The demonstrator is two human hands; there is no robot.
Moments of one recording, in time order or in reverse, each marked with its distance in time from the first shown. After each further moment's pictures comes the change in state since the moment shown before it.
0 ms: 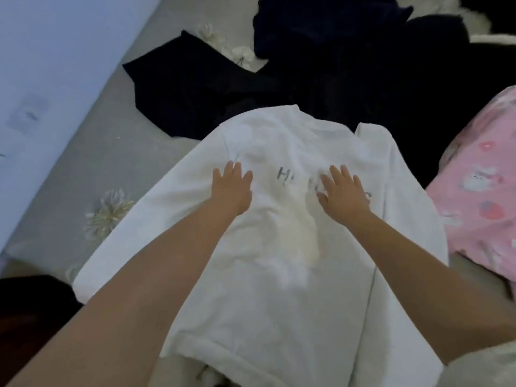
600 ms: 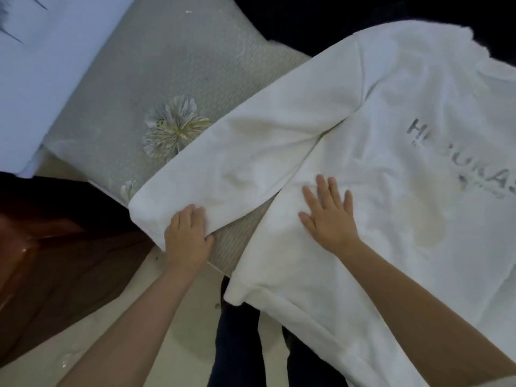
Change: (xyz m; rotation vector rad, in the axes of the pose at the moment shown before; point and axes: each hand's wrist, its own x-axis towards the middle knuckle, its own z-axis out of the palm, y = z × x) left_hand -0.182 -0.160 0.223 -0.580 0.025 -0.430; right_hand -0.022 -0.210 0.143 -0.006 -0.144 -0.256
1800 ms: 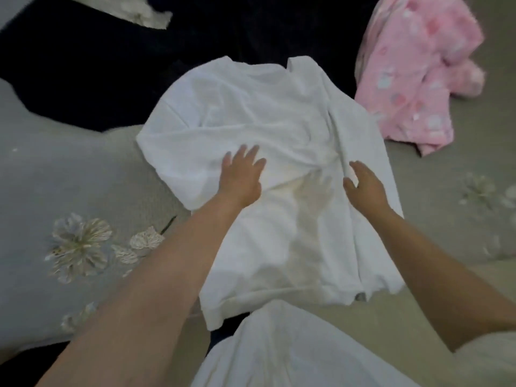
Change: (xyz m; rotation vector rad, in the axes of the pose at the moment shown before) left_hand 0.029 0.277 -0.084 0.357 -0.191 1.035; right_hand -0.191 0.115 -0.089 0.584 0.469 0.900
